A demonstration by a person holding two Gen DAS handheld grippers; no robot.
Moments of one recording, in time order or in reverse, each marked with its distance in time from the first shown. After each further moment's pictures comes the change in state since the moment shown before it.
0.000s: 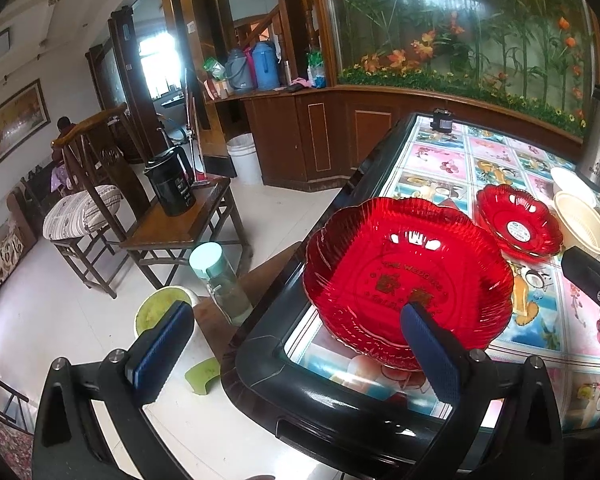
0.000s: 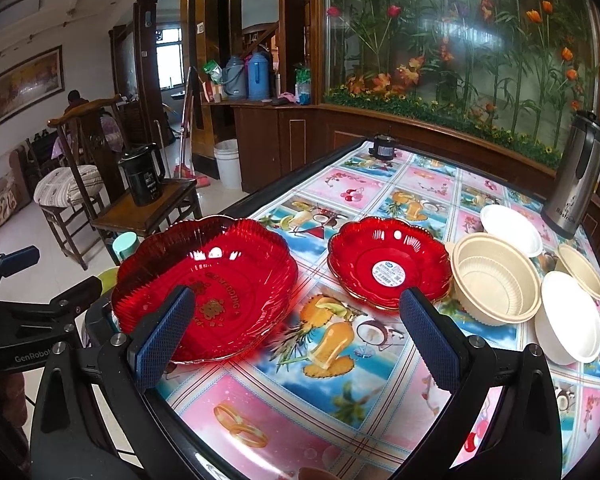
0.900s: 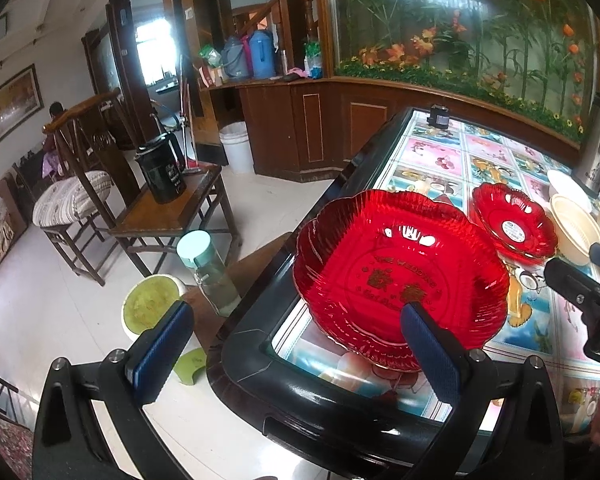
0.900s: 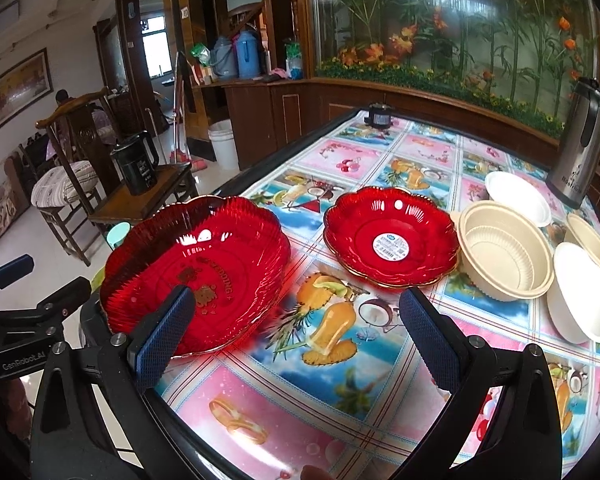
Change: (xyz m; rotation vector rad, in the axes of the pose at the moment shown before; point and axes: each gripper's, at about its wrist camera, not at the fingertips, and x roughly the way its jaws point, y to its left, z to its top) left arm 0.010 0.004 -0.002 -0.036 0.045 -0.047; right arm 0.027 -0.010 -0.001 0.052 0.101 0.011
